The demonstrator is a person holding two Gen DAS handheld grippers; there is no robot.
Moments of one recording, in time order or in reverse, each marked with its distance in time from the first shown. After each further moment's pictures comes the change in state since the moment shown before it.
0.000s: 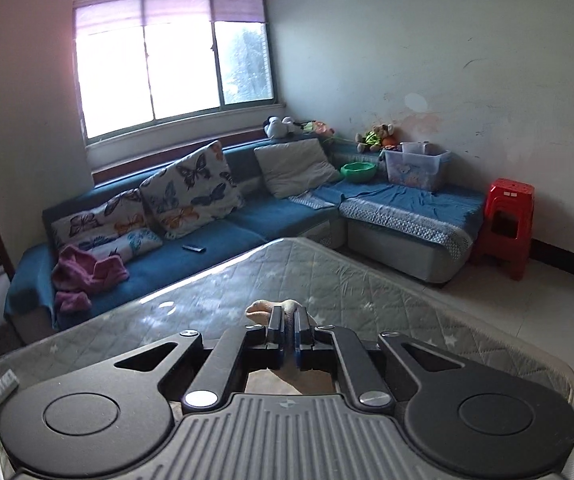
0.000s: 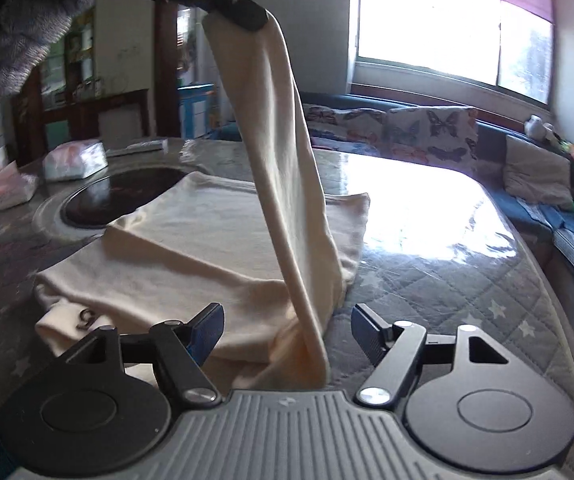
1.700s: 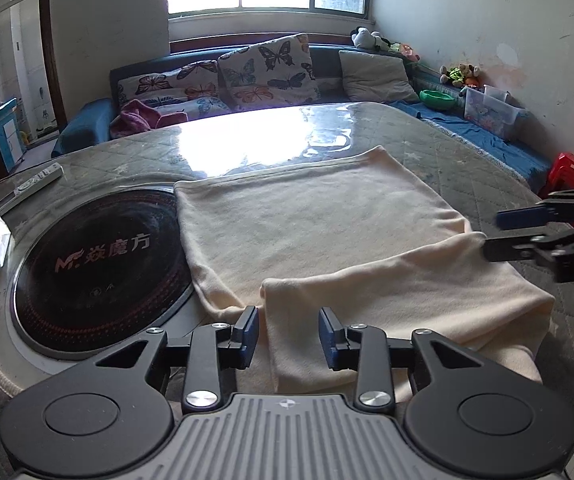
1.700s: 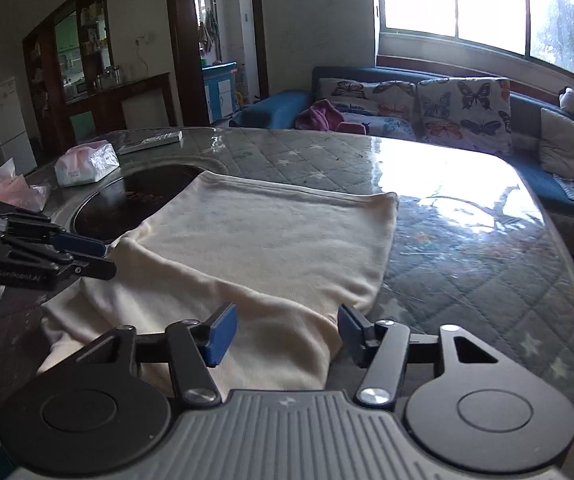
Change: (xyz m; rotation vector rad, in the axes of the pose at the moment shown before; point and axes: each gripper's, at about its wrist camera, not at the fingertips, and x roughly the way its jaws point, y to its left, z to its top) left arm -0.009 0.065 -0.176 -0.253 0.288 0.138; right arm 0.046 -0.022 0.043 0.010 0.096 0.134
